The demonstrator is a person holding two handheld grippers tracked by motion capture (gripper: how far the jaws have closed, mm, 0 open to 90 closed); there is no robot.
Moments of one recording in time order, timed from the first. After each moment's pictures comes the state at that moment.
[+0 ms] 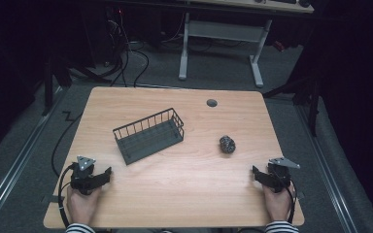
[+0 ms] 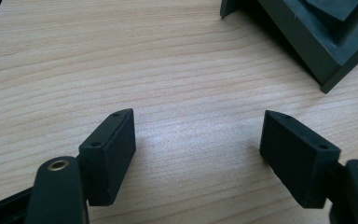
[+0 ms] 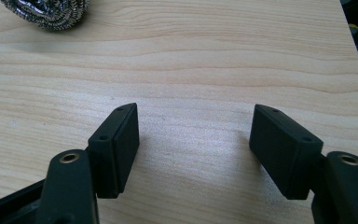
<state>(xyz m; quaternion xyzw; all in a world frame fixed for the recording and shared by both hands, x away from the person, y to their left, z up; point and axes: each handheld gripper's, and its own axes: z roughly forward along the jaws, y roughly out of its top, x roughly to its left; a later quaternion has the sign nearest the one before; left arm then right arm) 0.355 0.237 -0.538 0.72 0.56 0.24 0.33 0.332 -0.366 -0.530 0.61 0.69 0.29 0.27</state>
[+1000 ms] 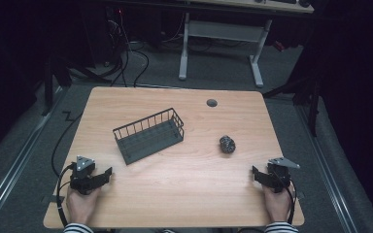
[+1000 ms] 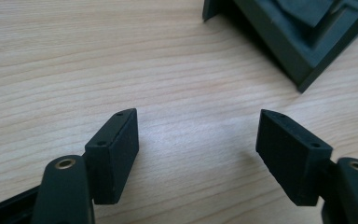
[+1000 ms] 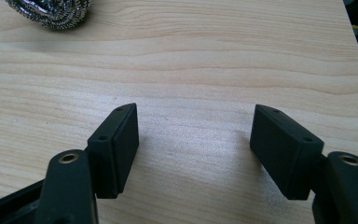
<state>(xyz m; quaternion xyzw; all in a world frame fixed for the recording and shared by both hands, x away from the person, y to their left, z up) 0.353 0.240 -0.535 0.72 0.55 0.21 0.36 0.332 -0.365 -0.530 0.60 0.69 0.29 0.27</state>
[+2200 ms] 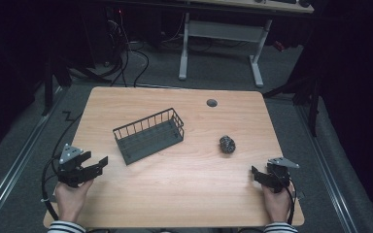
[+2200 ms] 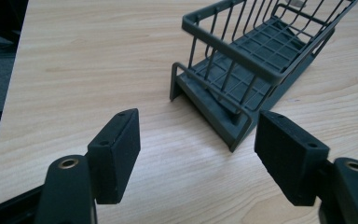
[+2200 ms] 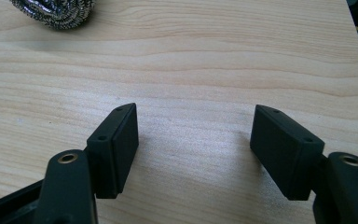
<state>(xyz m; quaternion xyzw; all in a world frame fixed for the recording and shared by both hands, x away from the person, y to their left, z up) 0.345 0.242 -0.457 0.72 0.51 0.21 0.42 0.333 -0.364 -0.530 0.60 0.70 0.29 0.27</state>
